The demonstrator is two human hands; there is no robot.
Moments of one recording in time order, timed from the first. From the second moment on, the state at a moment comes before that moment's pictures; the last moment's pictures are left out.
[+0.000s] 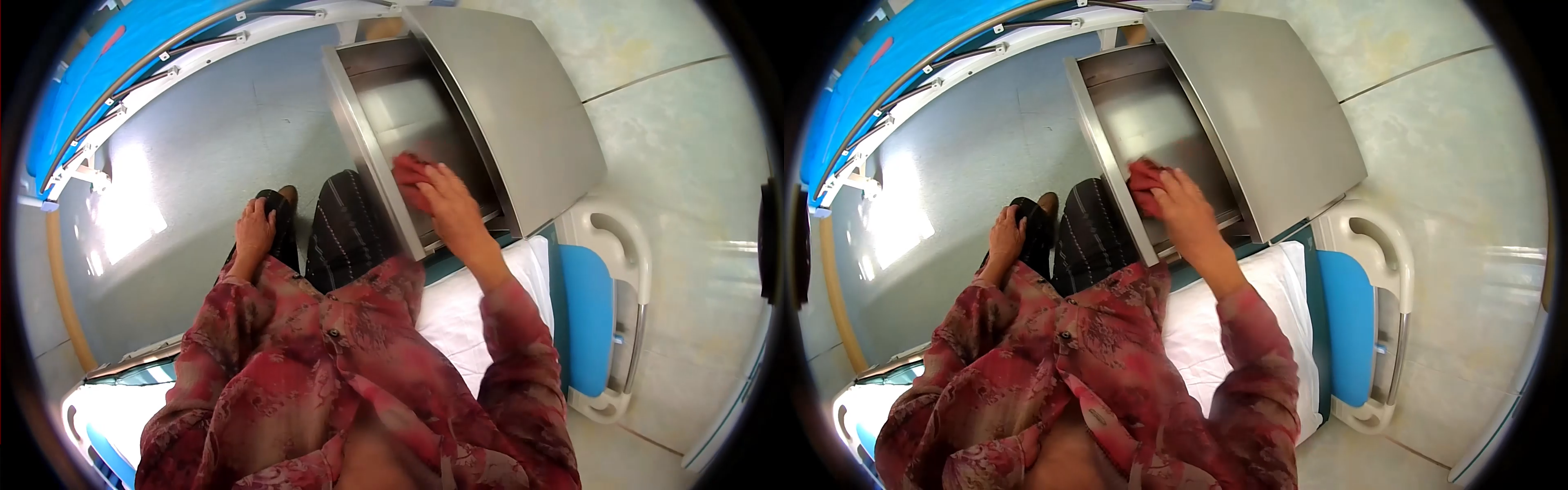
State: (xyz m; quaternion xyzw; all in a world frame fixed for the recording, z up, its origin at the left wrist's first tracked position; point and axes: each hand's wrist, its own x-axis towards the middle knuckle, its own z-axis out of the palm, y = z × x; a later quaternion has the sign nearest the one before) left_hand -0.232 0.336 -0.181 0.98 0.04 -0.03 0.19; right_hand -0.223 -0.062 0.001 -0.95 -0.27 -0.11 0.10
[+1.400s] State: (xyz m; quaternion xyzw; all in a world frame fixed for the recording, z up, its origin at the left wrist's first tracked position) left_hand -0.224 0.325 -0.168 0.98 0.05 -0.02 0.18; right_hand -0.112 -0.028 -0.105 -0.94 -0.29 0.00 0.16
